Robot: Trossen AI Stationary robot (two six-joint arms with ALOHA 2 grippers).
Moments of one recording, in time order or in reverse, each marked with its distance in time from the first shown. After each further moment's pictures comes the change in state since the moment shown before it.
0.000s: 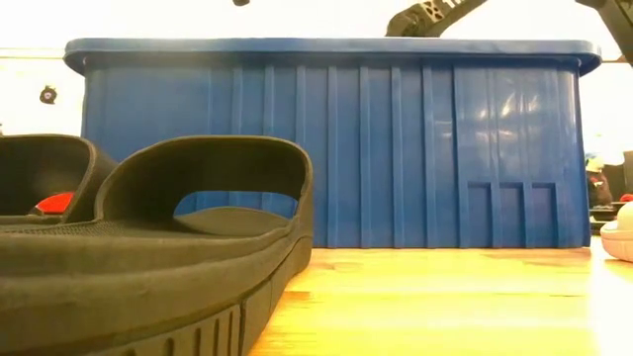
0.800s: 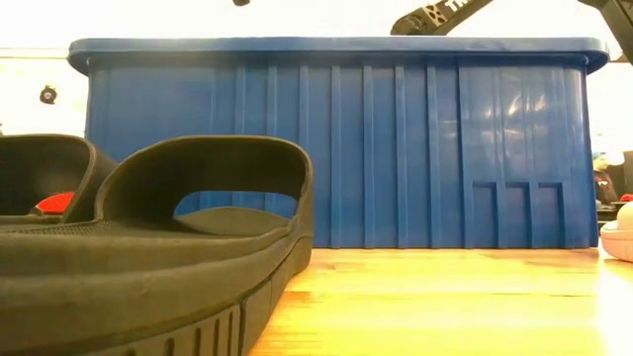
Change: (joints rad) left arm 0.000 0.000 0.000 0.000 0.001 -0.002; right arm -0.019 -0.009 -0.023 0.086 -0.197 -0.010
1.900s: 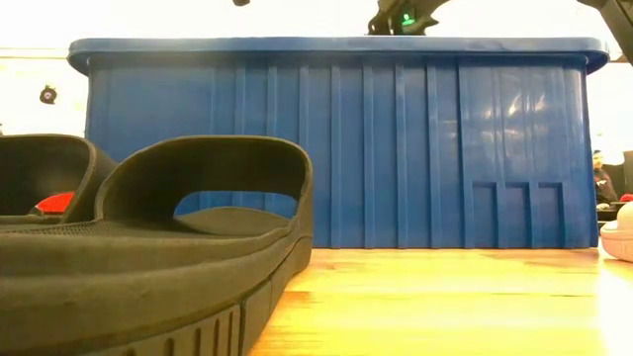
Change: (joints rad) left arm 0.000 0.000 0.000 0.000 0.001 -0.002; right arm 0.003 -0.002 0.252 -0.224 -0.192 -0.039
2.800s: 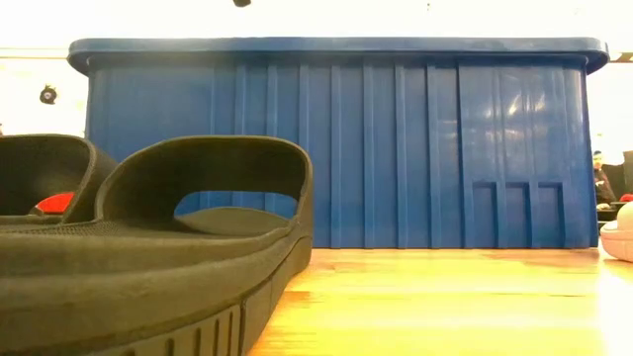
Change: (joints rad) left arm -0.001 0.000 0.000 -0.001 0.010 -0.049; right arm 0.684 -0.391 0.418 0.306 0.086 0.023
